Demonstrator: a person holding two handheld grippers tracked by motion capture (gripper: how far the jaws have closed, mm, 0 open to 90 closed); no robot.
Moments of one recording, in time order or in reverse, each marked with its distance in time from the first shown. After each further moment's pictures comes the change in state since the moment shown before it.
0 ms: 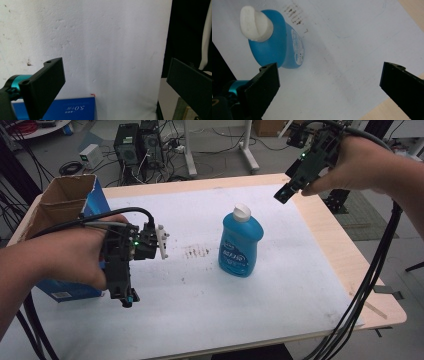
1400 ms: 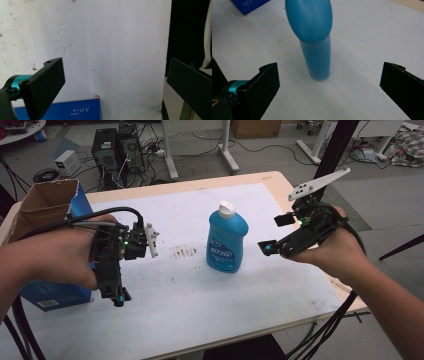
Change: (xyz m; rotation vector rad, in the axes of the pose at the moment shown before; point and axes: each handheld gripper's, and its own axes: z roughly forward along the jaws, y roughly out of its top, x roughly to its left) left arm 0.001 0.001 -0.003 -0.007 0.009 0.055; right arm 0.084 -0.110 0.055 -0.437 -0.062 0.172
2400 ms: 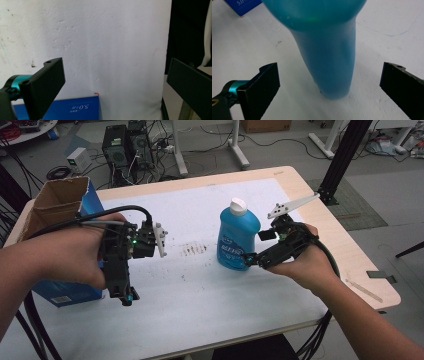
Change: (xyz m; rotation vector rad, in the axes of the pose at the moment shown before) left arm -0.001 -0.003 0.000 0.015 0.000 -0.005; right arm 0.003 -0.022 0.079 -0.027 0.074 0.072
